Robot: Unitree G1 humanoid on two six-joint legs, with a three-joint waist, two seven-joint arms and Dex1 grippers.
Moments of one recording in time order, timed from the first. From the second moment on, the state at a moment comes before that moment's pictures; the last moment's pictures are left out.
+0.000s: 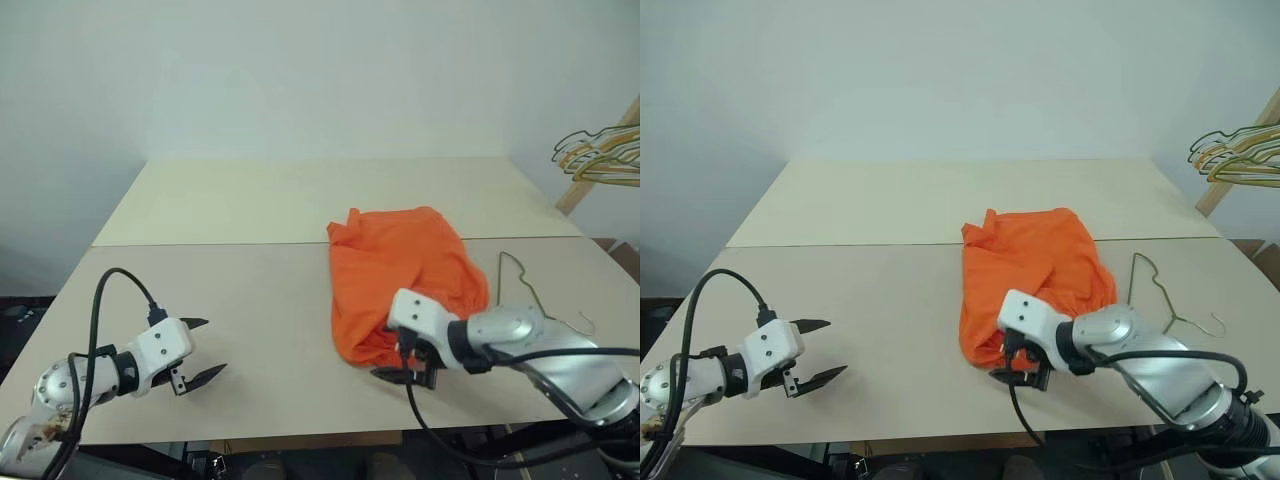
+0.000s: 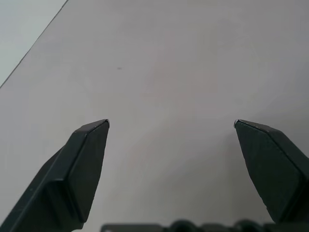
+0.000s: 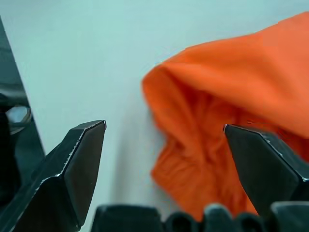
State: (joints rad) left arm 0.23 0.84 0.17 -0.32 -0.14 0.13 -0.92; right arm -0.34 -0.87 0.36 -0.72 0.43 1.13 0.74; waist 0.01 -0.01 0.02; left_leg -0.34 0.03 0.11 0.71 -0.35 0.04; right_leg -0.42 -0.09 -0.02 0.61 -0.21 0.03
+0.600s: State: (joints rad) left arm 0.09 0.82 0.06 -0.28 -0.12 0.13 -0.93; right arm -0.35 -0.94 0.63 -0.66 0.16 0.93 0.69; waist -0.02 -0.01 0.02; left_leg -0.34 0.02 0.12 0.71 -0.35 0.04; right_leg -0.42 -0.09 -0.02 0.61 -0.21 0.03
